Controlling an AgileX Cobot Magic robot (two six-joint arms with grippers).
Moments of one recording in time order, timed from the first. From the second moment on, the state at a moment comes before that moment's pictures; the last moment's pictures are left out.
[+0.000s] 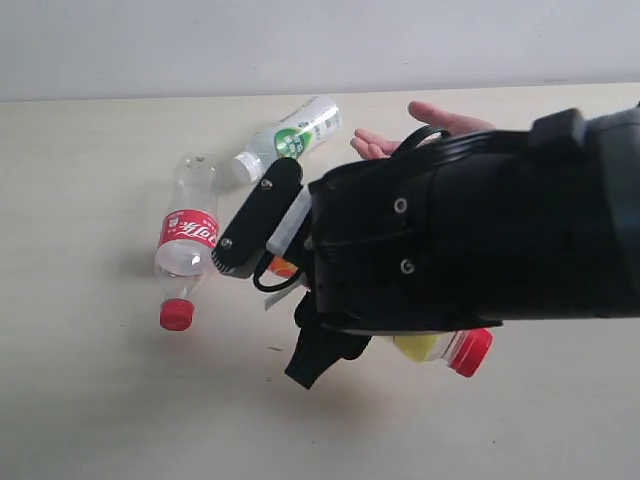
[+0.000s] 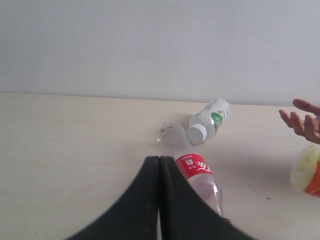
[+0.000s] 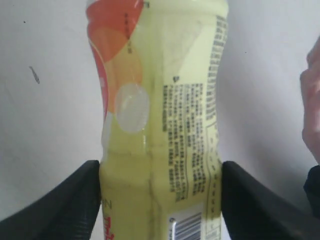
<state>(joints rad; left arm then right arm) -0.11 0.01 0.00 -0.06 0.19 -0.08 1.11 1.69 -0.99 -0.74 0.85 0.66</state>
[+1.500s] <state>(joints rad) -0.11 0.01 0.00 -0.06 0.19 -0.08 0.43 1.86 -1.46 -0.16 1.04 0.36</state>
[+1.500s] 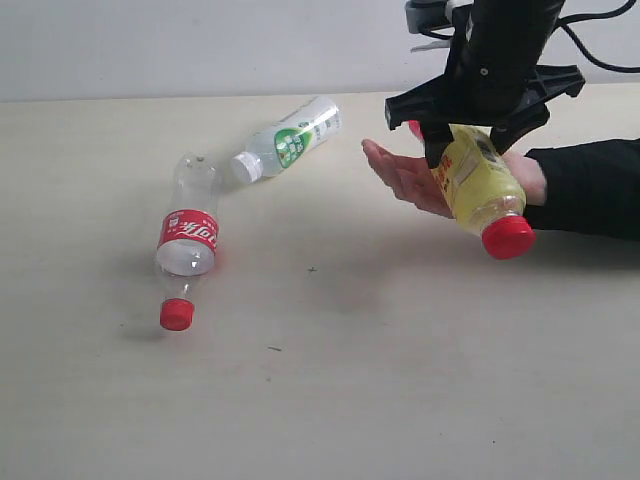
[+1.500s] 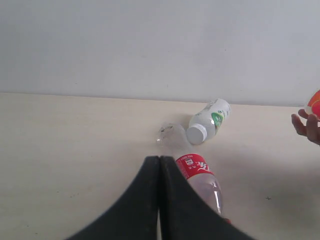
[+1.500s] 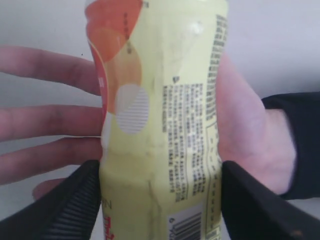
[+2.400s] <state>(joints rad) -0.11 0.01 0.00 -0.06 0.19 -0.08 0.43 1.90 -1.47 -0.19 1.00 0.37</state>
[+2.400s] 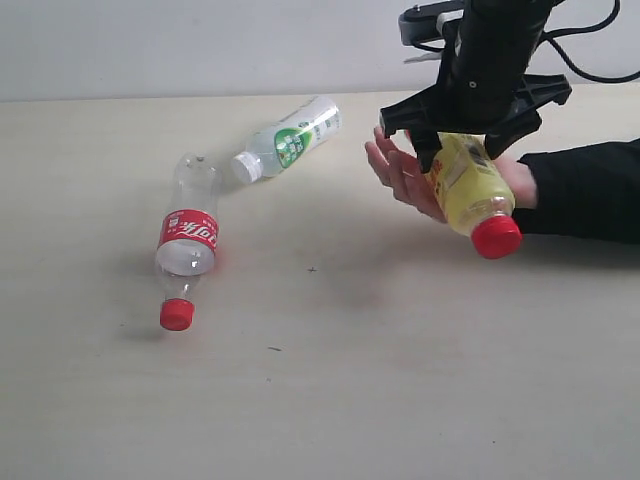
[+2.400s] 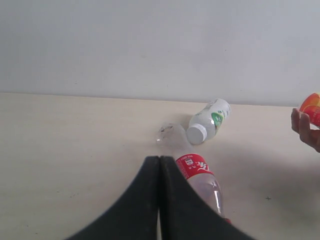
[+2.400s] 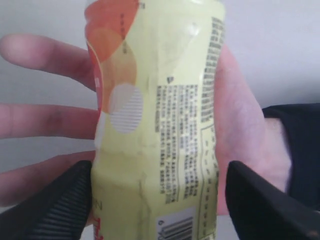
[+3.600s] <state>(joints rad) -0.11 0.01 0.00 -0.06 0.19 -0.08 0.43 1.53 -1.45 -0.15 1.15 0.25</state>
